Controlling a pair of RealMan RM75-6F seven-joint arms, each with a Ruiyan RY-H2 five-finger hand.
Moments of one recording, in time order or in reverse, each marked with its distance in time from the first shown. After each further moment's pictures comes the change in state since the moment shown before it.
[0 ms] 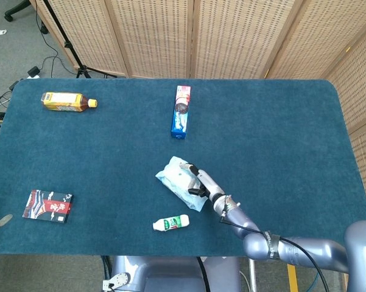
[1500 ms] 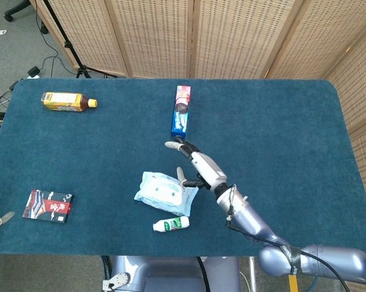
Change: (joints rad) left arm -0.014 0.000 -0.010 0.002 0.036 0.020 0.006; right arm -0.130 0.173 0.108 -0.205 -0.501 0.191 -0.126
